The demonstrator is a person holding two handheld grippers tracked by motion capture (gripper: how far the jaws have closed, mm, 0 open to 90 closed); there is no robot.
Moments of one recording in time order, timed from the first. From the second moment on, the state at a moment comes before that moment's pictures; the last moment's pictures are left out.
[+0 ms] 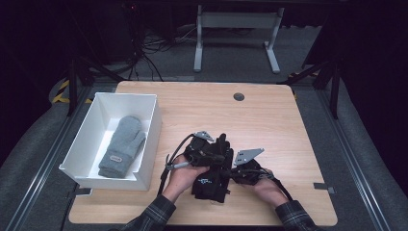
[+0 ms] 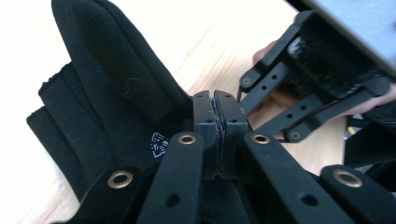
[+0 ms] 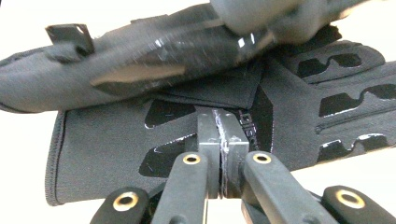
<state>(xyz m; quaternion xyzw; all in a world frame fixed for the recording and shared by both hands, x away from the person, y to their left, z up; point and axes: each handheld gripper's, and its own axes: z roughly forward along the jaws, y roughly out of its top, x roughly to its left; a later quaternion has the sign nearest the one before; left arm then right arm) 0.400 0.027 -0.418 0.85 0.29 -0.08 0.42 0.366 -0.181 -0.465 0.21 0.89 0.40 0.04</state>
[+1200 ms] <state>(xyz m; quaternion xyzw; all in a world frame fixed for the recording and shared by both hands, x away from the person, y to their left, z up) 0.376 0.009 -0.440 0.88 0.26 -0.09 0.38 0.383 -0.260 -0.457 0.32 0.85 0.39 0.15</state>
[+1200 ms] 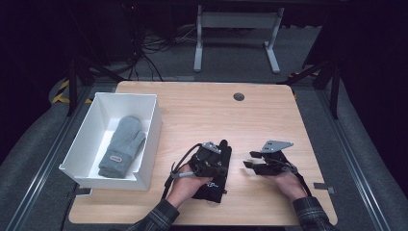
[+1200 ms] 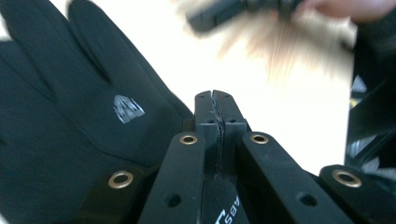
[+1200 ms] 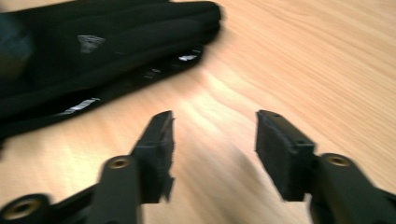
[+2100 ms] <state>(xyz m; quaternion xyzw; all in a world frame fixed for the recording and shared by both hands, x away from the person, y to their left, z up) 0.367 0.060 -0.441 0.91 0.29 0.00 0.30 0.395 -0.282 -0.469 0.37 0.83 0.37 0.18</state>
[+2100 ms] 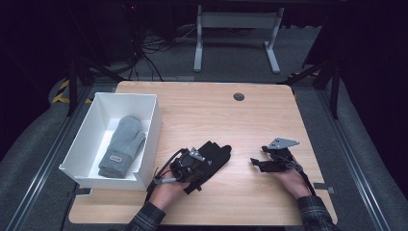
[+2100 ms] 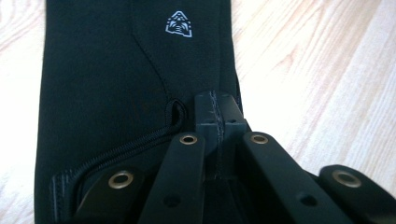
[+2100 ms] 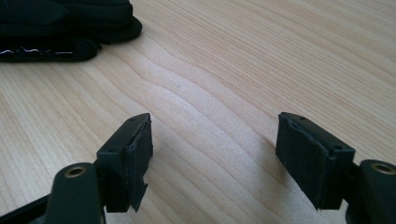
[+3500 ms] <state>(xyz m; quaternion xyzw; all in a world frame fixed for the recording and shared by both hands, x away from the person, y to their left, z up) 0.410 0.051 -0.457 0.91 0.30 0.05 0.30 0.396 -0.282 -0.469 0.37 0.83 0.36 0.18</state>
